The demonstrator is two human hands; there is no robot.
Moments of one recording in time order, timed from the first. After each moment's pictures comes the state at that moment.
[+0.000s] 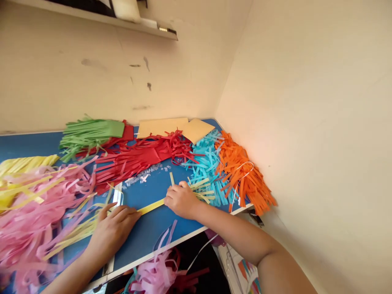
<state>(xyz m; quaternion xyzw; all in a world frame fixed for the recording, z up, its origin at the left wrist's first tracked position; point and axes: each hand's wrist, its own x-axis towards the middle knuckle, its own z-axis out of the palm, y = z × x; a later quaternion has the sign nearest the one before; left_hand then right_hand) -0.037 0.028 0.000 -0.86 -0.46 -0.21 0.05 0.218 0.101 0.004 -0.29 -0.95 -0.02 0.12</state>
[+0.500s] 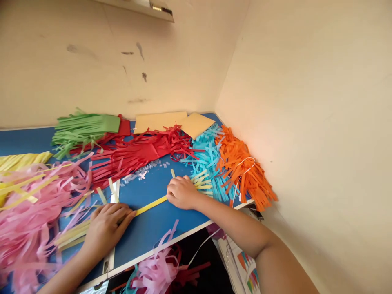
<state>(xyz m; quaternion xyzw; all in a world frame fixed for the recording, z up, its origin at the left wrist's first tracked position) -0.044 0.032 0.001 -0.79 -0.58 -0.20 -0.08 0.219 0.116 0.014 -0.40 -0.90 0.15 0.08</state>
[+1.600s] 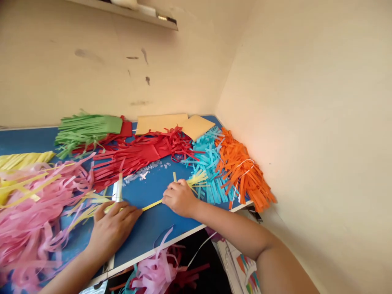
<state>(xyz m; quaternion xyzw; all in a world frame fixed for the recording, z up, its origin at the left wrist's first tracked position) -0.034 0.028 0.000 -0.86 -0.46 -0.20 0.10 0.212 0.100 -0.004 -0.28 -0.95 0.02 0.16</state>
